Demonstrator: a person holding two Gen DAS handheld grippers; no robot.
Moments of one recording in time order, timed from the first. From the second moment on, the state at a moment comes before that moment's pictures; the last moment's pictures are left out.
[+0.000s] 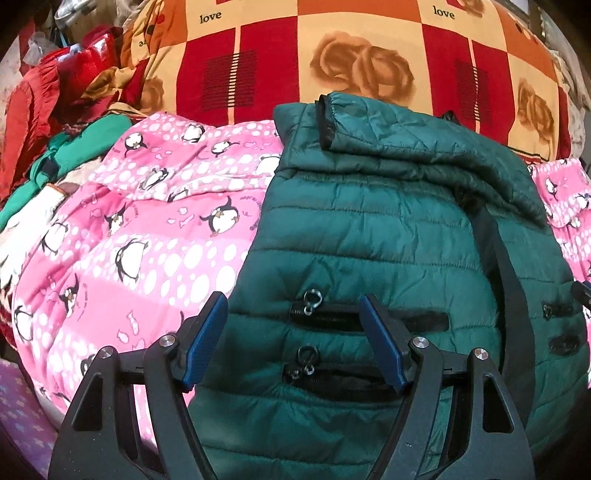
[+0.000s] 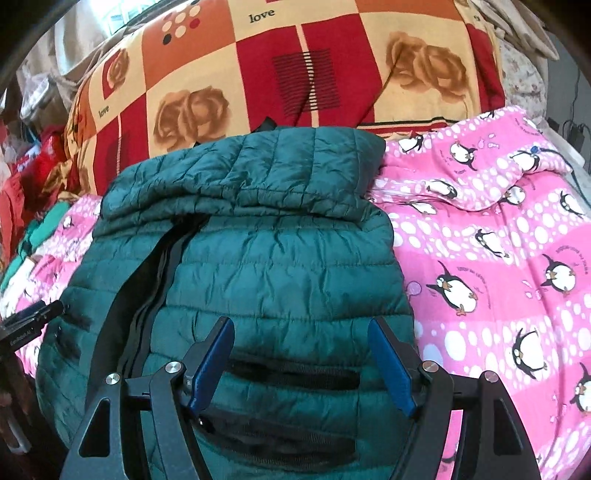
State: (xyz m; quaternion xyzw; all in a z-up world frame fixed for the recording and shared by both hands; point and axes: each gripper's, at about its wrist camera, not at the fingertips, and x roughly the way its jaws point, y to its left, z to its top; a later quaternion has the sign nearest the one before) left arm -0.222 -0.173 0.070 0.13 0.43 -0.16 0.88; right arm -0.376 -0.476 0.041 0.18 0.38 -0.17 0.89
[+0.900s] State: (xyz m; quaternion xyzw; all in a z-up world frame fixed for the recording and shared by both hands) left arm -0.266 -0.148 0.072 0.16 0.41 -0.14 0.89; right arm -0.408 -0.427 0.031 0.13 0.41 -0.15 0.89
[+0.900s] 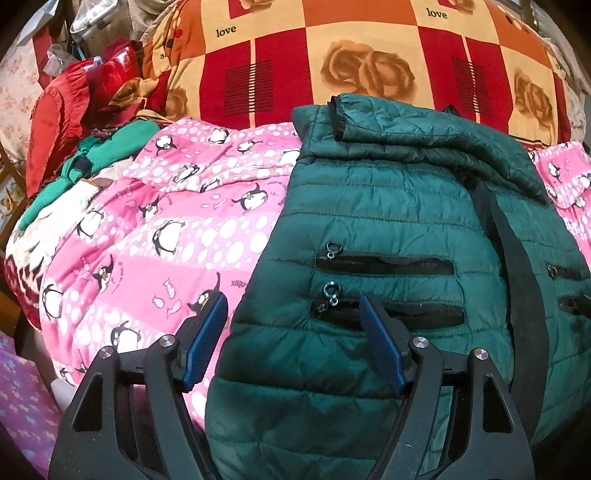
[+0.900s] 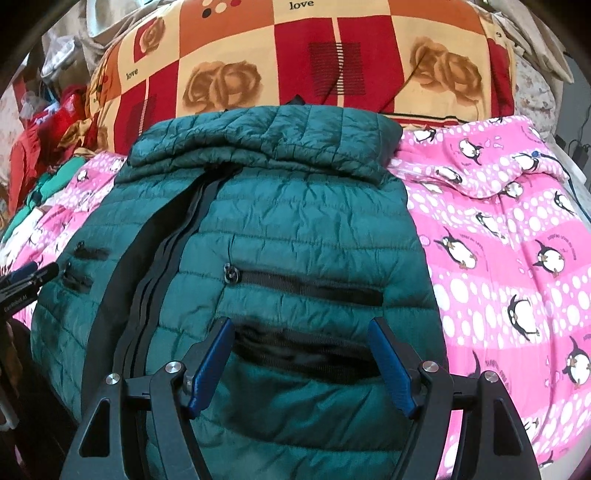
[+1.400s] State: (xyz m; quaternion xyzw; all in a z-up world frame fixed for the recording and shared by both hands) left arm -0.273 -0.093 0.058 0.06 0.50 -0.21 0.84; right arm -0.460 -0.442 0.015 0.17 0.43 -0.15 0.87
